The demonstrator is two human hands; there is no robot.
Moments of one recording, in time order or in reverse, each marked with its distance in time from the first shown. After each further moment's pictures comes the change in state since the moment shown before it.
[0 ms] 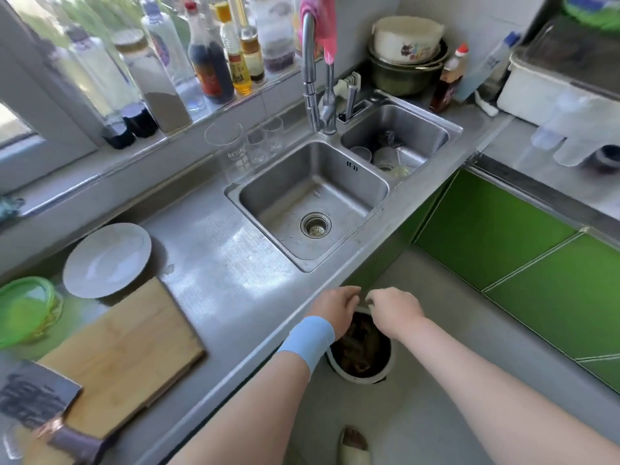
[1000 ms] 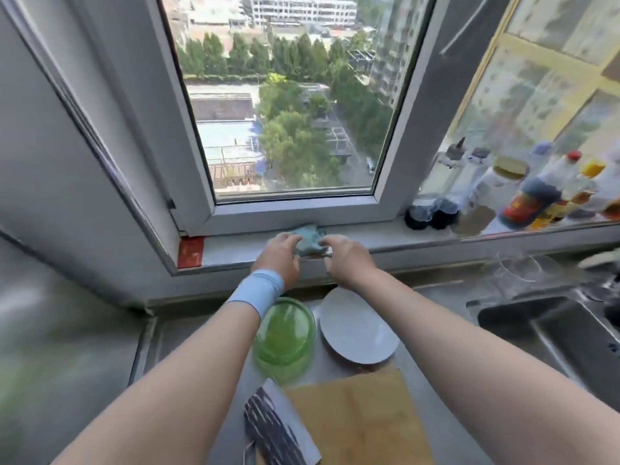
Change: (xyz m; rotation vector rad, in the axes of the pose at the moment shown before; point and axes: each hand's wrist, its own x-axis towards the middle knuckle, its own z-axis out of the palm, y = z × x) left_hand -0.153 -0.459 -0.468 0.004 0.698 -0.378; right_hand 0.100 -0.682 -0.178 0.095 0.207 -0.676
